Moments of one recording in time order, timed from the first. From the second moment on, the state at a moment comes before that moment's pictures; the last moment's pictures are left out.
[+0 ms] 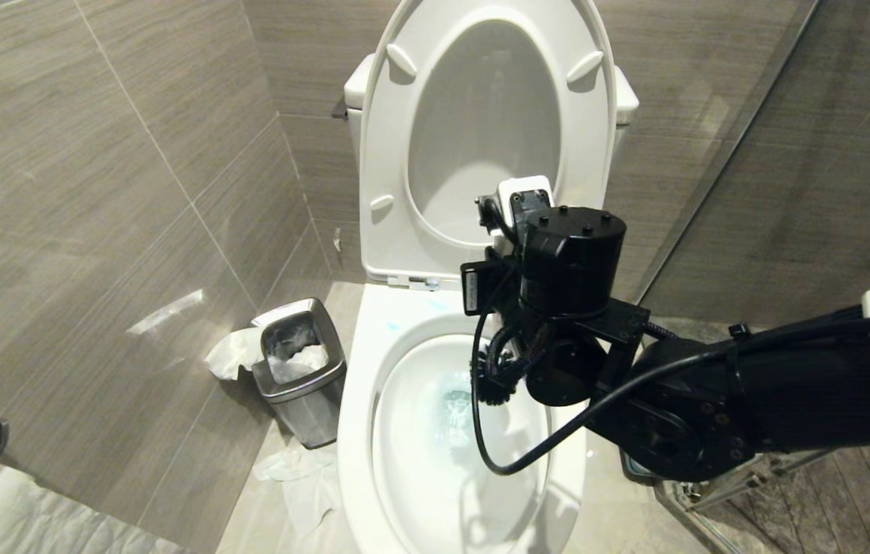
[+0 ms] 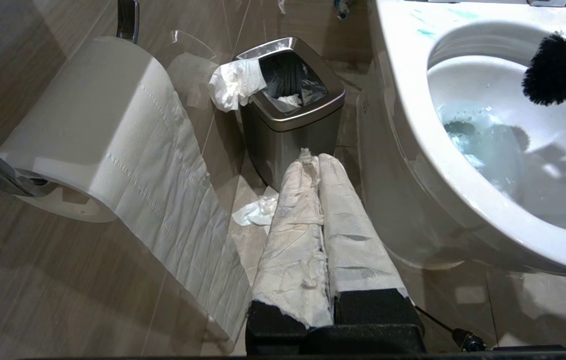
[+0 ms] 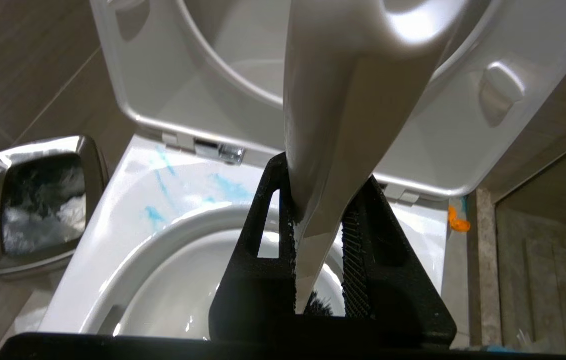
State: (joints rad) left arm 0.00 0.00 0.00 0.00 0.00 0.00; right arm 0.83 2.01 -1.27 -0.74 -0.74 -0.06
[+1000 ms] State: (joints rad) left arm 0.00 0.00 0.00 0.00 0.00 0.00; right arm 0.83 2.44 -1.58 -0.71 -0.75 0.05
